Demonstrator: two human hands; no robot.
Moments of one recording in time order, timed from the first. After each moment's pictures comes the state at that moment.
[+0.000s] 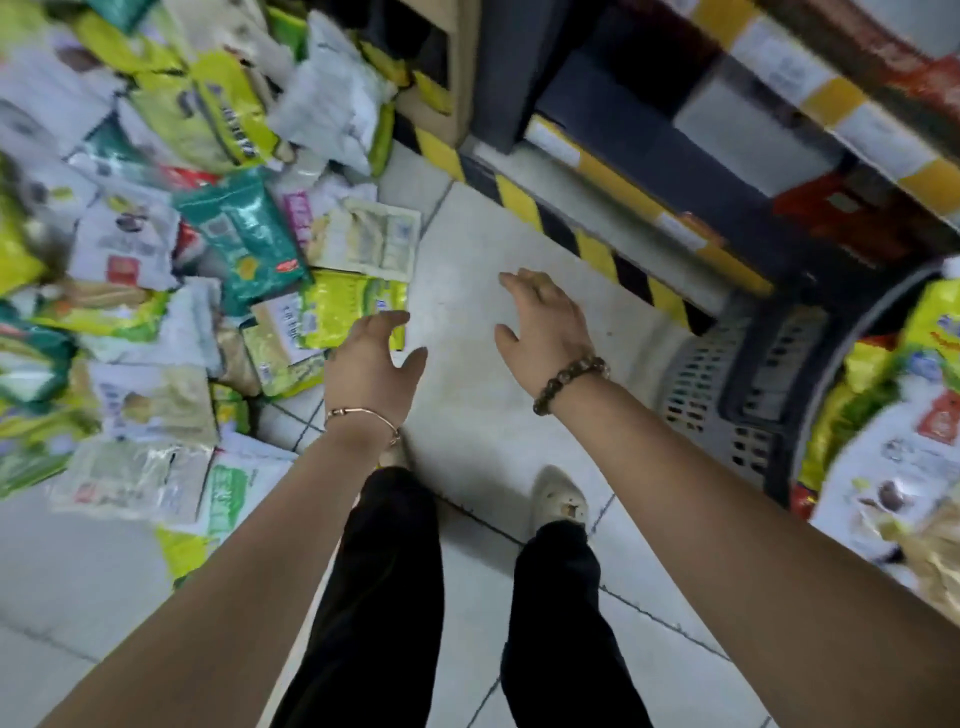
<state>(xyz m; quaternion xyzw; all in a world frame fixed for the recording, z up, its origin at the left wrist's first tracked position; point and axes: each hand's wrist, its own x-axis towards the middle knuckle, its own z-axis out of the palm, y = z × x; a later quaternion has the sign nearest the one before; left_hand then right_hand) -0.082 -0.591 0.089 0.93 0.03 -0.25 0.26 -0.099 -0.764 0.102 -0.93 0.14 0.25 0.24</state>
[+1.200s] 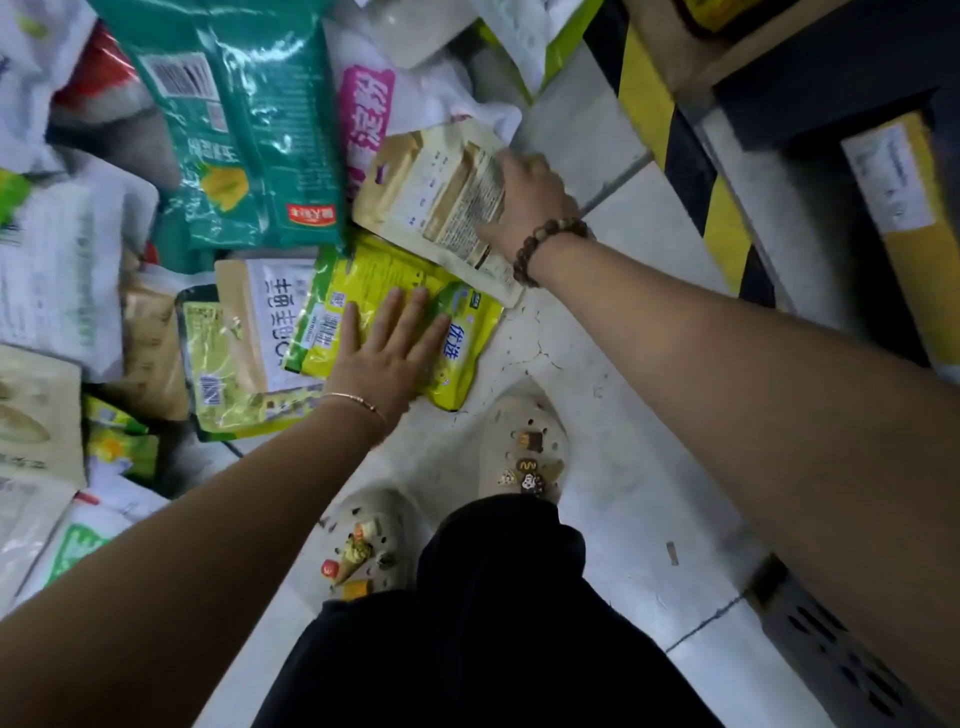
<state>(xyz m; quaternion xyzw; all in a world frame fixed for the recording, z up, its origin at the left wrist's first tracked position) -0.008 -0.488 -0.255 0.90 -0.23 -0.37 -0.05 0.141 -0.657 -0.253 -0.93 0.03 0.36 0.12</state>
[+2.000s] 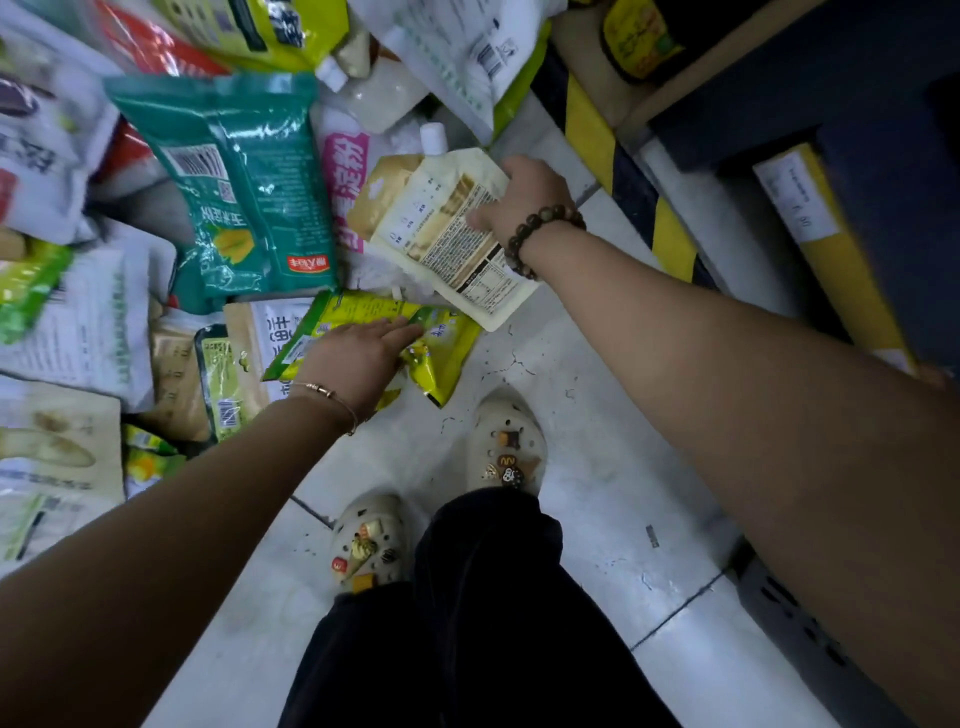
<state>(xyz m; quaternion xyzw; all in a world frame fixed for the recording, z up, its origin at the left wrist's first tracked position) 0.039 -0.483 -0.203 0.92 -0.20 -0.31 0.13 0.167 -0.673 -0.189 -0.88 0.18 0.33 0.29</state>
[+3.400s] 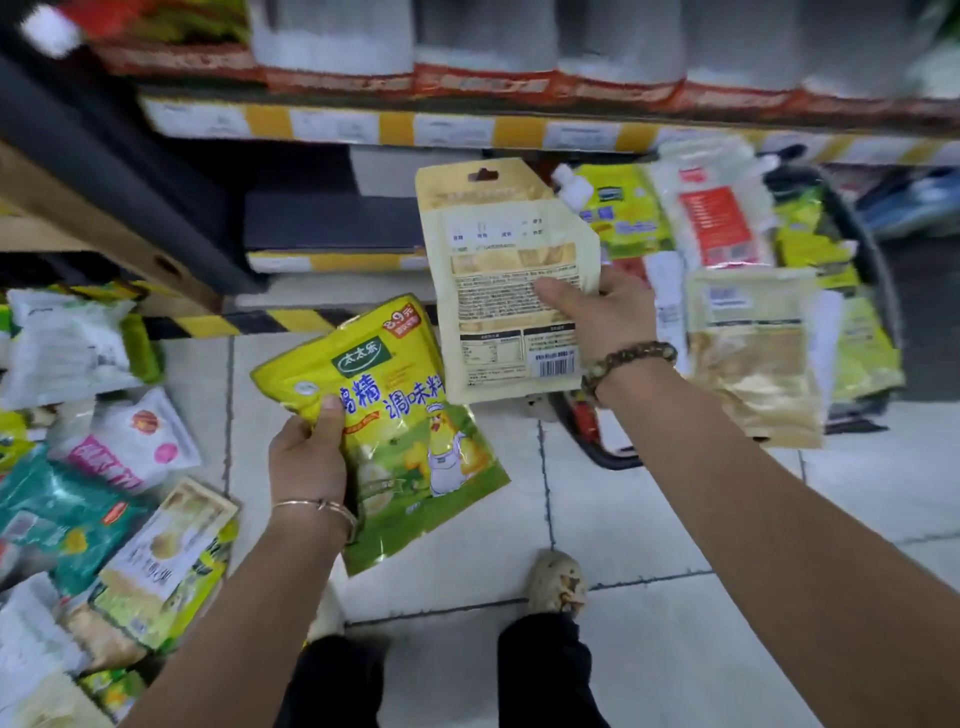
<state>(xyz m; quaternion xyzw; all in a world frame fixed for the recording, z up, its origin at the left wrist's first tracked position) -0.161 -0.770 0.161 0.79 0.11 -0.30 0.52 -0.261 -0.965 0.188 -0.56 0.60 -0.20 0.54</state>
